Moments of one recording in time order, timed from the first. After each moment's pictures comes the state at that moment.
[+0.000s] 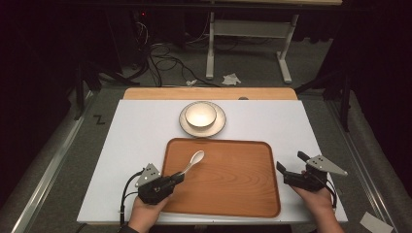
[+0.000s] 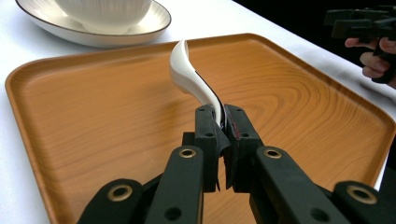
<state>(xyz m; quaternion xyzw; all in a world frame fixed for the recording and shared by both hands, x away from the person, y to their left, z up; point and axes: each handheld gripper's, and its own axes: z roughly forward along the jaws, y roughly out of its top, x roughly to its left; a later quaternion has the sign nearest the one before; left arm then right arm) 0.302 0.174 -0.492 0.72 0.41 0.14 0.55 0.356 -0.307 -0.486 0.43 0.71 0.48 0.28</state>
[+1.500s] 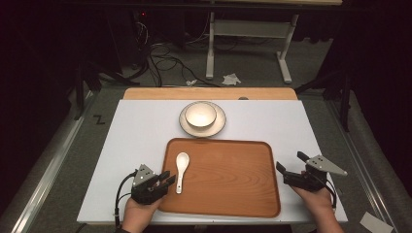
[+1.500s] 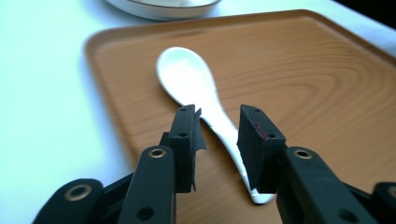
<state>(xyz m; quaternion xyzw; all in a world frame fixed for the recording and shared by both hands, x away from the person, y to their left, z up) 0.300 0.184 -0.512 0.72 0.44 0.11 0.52 0.355 -0.306 -0.488 0.43 0.71 0.48 0.27</state>
